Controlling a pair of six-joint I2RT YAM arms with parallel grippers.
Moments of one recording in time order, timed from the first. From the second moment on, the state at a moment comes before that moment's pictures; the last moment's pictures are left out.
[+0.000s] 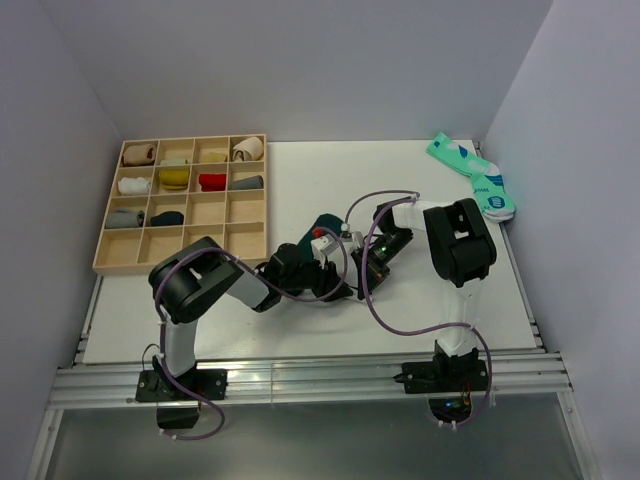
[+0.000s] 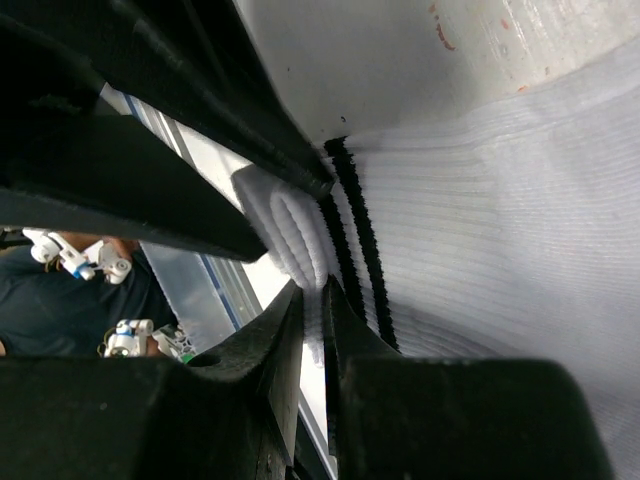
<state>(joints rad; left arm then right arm) -0.84 1.95 0.68 0.95 0.53 -0.44 0.28 2.04 1.20 -1.07 -0.87 -0.62</state>
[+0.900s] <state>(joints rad) -0.87 1.96 0.69 0.93 0.40 -0.52 0.27 1.89 1.15 -0.91 -0.79 -0.50</state>
